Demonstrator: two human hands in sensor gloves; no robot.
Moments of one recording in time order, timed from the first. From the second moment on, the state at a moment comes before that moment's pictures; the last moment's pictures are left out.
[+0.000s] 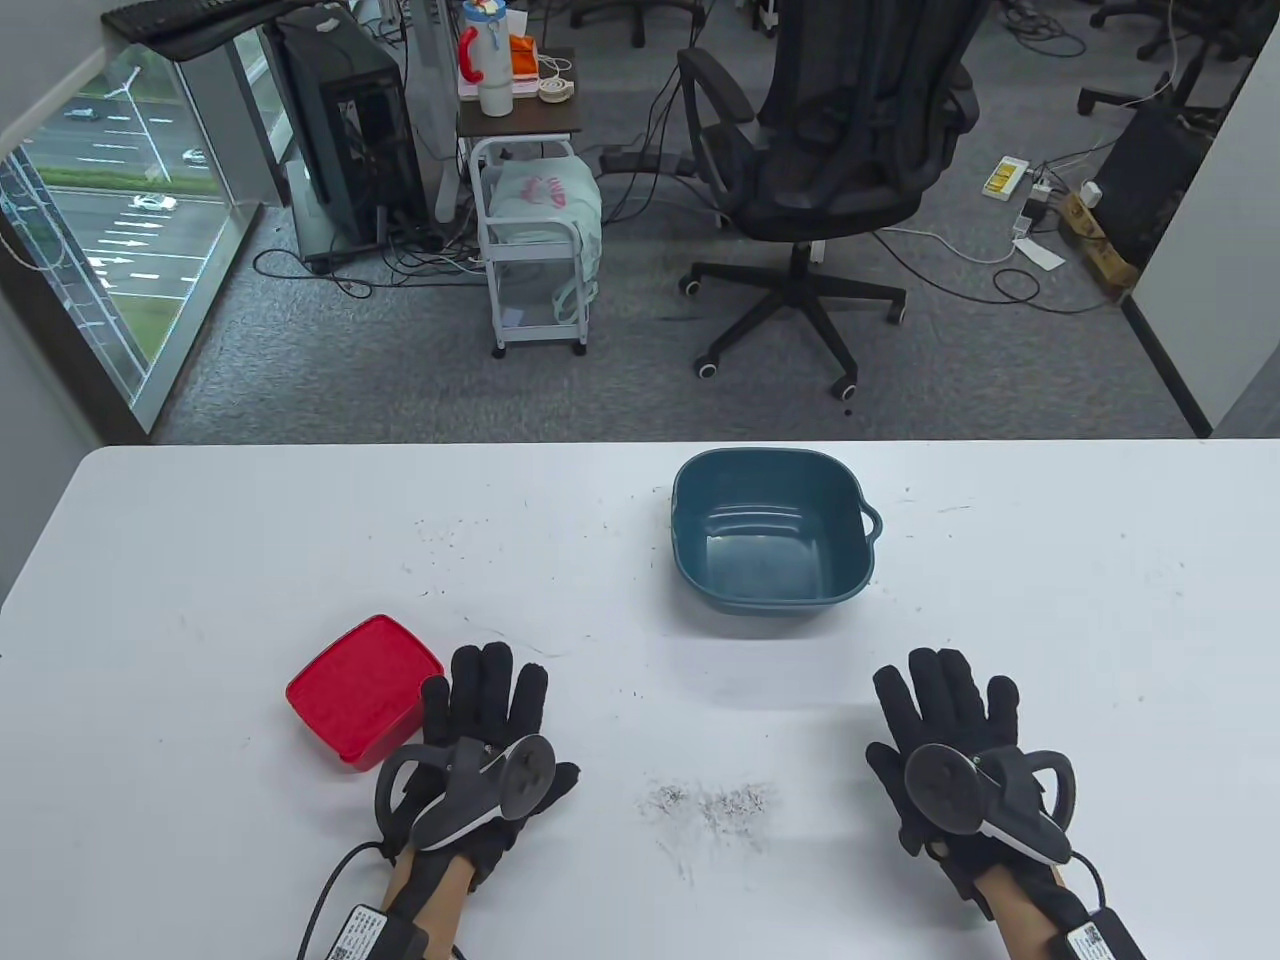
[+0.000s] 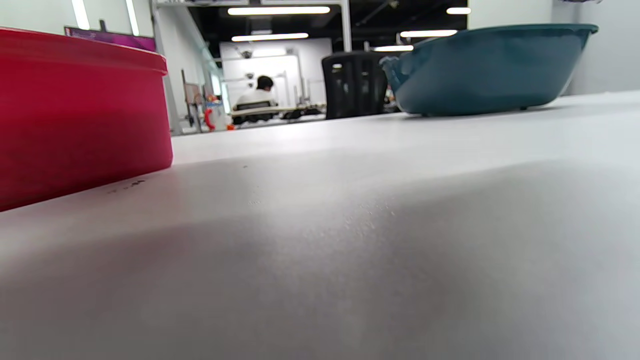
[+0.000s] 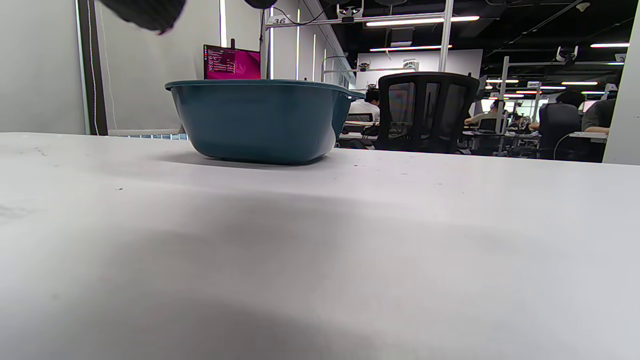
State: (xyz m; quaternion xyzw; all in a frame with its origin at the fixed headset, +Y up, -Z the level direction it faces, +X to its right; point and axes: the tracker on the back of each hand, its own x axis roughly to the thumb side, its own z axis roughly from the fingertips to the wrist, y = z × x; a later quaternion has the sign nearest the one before) left_hand -0.173 -0.761 -0.320 0.02 -0.12 -0.04 0.99; right_hand 0.248 -0.739 -0.297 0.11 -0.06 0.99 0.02
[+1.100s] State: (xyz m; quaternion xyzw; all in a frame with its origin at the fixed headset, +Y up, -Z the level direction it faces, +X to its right) left_hand -0.328 -0.757 -0.388 -0.18 0.08 0.10 0.98; right_hand 0.249 -0.738 -0.298 0.11 -0.04 0.99 0.04
